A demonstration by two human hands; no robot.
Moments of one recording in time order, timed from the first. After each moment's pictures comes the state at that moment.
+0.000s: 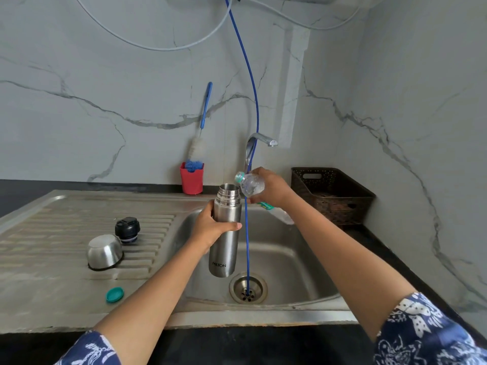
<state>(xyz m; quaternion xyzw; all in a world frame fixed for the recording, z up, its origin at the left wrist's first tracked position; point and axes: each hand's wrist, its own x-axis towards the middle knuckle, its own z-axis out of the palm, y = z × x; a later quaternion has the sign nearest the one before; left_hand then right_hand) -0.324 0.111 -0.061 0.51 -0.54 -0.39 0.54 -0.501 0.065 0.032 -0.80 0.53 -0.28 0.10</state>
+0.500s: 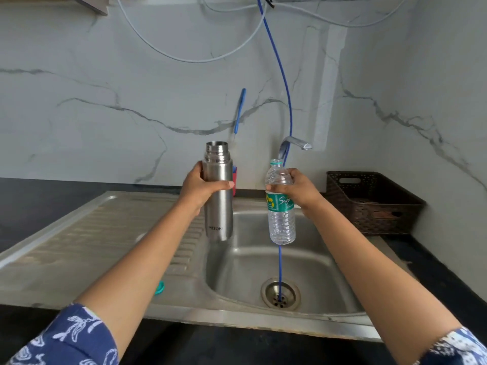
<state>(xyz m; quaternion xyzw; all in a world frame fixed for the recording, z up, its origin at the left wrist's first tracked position) -0.245 0.131 0.037 0.53 -0.52 -0.28 0.61 -0.476 0.077 0.033 -0.64 0.44 -0.46 0.42</state>
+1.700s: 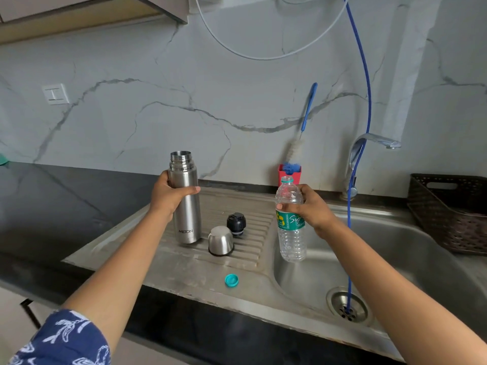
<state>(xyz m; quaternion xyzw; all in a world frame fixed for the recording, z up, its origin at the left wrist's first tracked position) -0.037 0.182 0.010 0.62 -0.39 -0.17 0.66 -0.355 0.105 -0.001 -0.67 0.36 -0.40 0.50</state>
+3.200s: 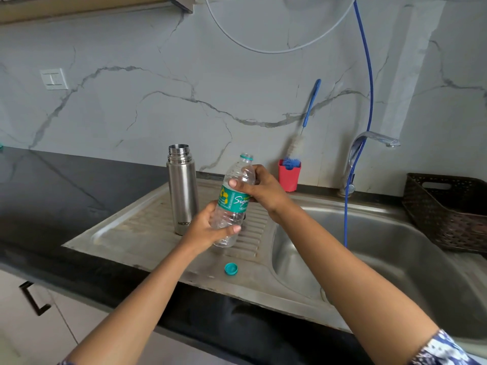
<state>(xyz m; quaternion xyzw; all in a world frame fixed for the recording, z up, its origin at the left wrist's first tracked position) -0.118 0.231 -0.056 0.56 -0.57 -0.27 0.54 -0.273 0.155 0.028 -0.69 0.26 -0.39 0.55</state>
